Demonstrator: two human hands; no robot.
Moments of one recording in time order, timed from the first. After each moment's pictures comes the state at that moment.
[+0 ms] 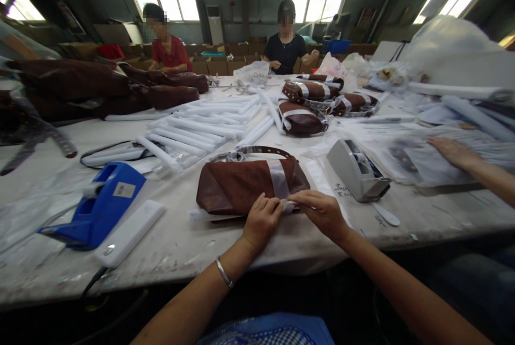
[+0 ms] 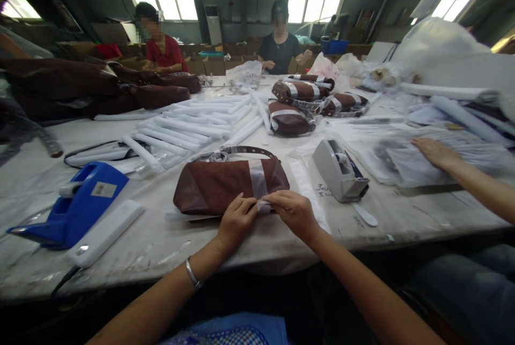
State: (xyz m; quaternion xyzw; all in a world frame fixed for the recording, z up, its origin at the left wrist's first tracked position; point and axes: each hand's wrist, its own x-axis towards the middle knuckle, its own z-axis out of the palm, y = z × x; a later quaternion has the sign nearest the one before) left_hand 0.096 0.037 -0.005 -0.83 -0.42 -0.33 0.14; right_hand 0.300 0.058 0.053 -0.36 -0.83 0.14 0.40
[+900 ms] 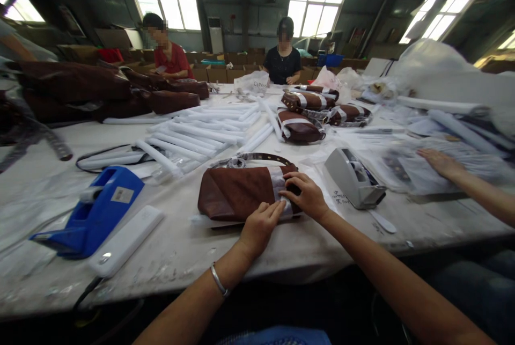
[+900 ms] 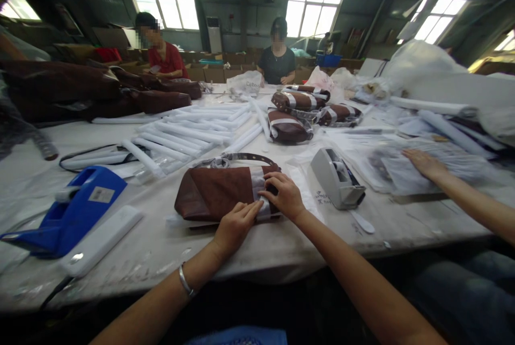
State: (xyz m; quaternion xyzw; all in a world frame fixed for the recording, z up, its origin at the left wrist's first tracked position) left_hand 0.086 0.038 0.004 -0.85 -0.43 -0.27 0.11; right_hand 0.279 0.125 0.037 -0.40 -0.83 0.05 0.38
